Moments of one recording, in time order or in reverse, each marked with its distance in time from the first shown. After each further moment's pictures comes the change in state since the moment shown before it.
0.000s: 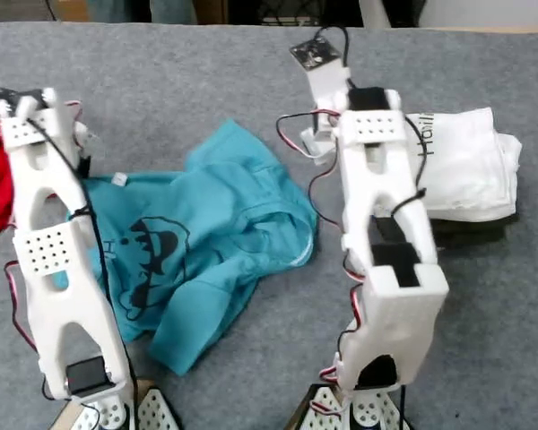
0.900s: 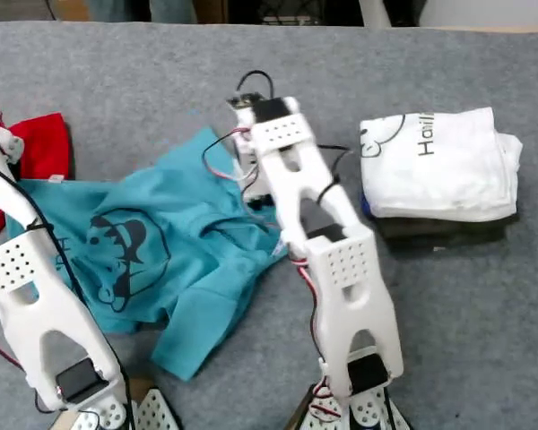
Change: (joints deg) left arm -13.1 0.1 -6.6 1.4 -7.9; right arm -12.4 24.8 -21.7 25.3 -21.4
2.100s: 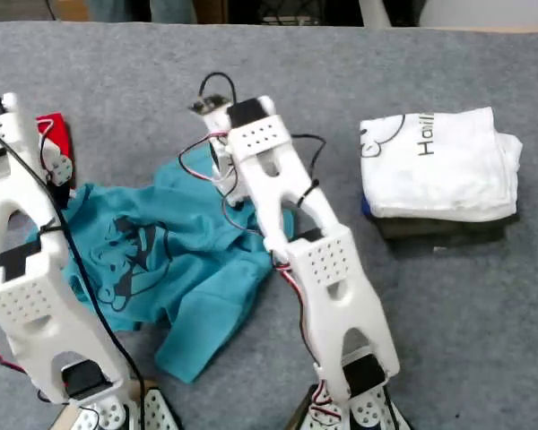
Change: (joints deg) left arm 9.0 -34.8 55.3 -4.7 -9.7; right arm -6.2 6.6 -12.7 1.7 7.7
